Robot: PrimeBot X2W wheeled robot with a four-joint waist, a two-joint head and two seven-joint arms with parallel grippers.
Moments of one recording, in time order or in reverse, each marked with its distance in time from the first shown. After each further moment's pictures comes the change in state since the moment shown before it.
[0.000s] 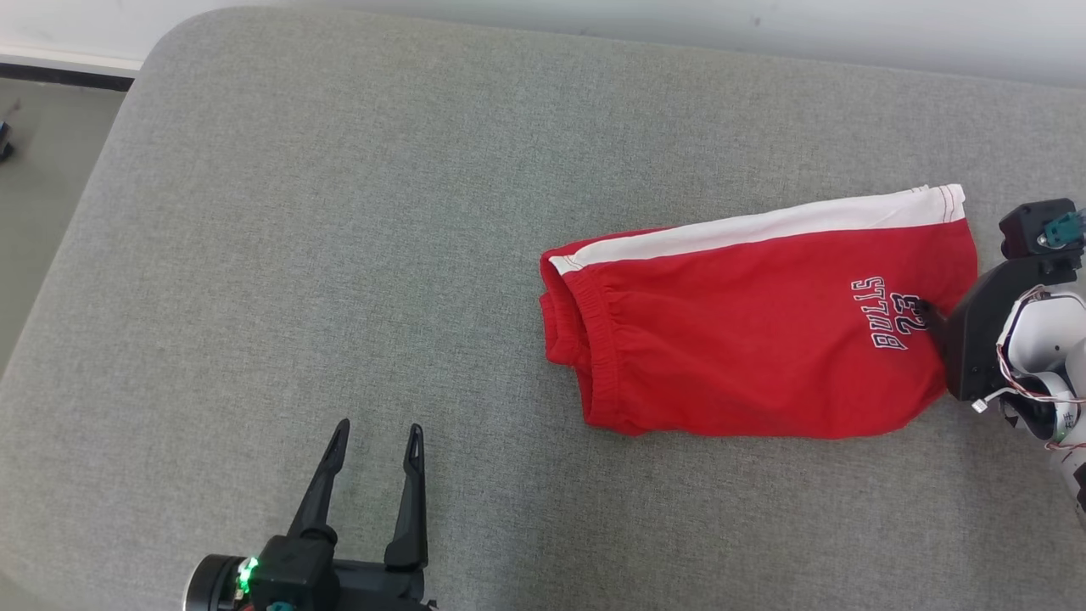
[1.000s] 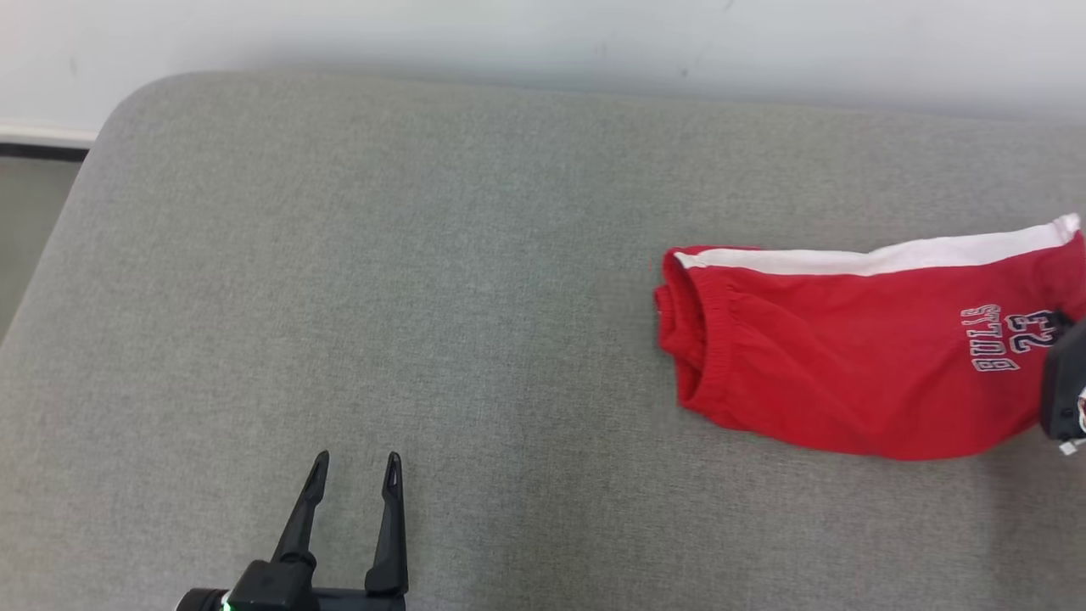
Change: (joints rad) left arm 0.059 -0.033 0.077 0.018 0.019 -0.044 0.000; right arm 0.162 -0.041 -0.298 -0.075 -0.249 0.008 -0.160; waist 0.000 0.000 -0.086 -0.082
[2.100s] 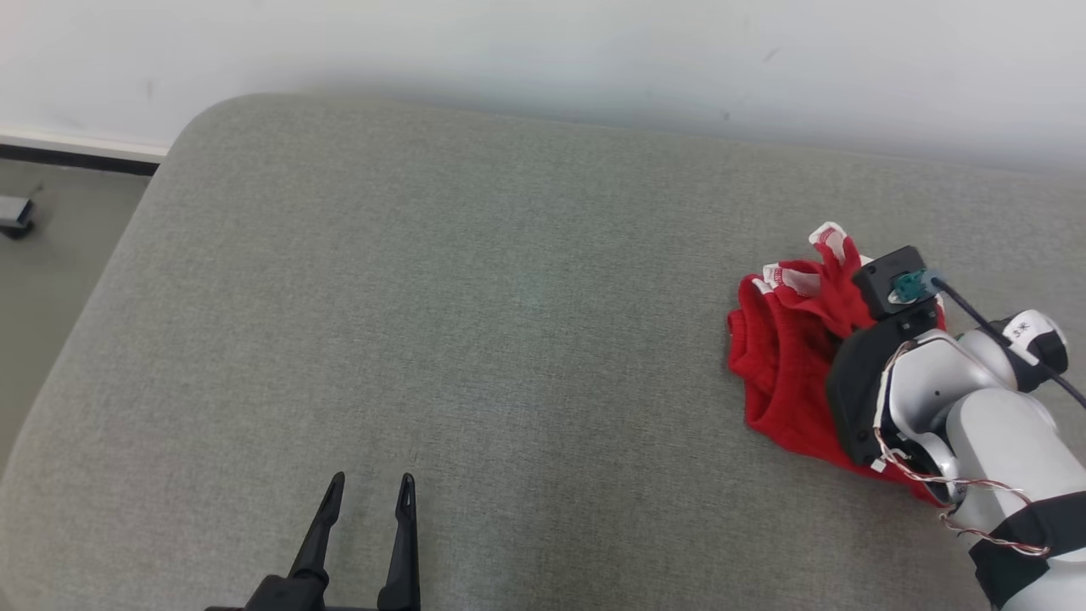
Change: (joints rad) left arm 0.024 -0.010 -0.014 0.022 -0.017 -0.009 0.000; right arm 0.029 0.162 0.216 -0.329 -0.051 0.000 0.231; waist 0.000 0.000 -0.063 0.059
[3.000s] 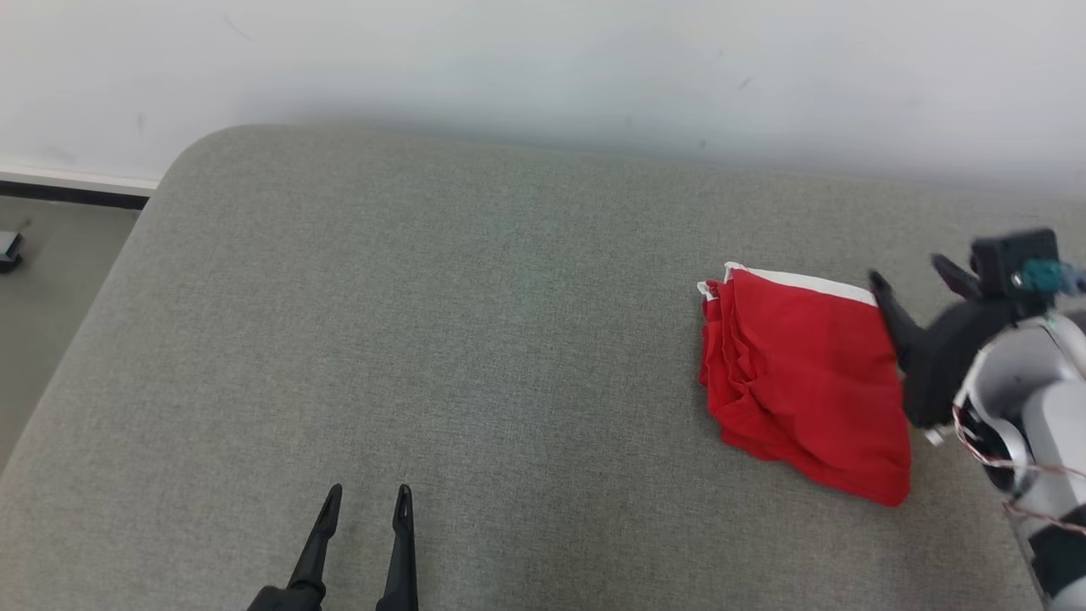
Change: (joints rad) left arm 0.022 0.000 -0.002 -0.005 -0.018 0.009 0.000; right arm 0.004 -0.014 -0.132 0.062 0.086 0.000 -0.267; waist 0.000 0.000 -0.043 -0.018
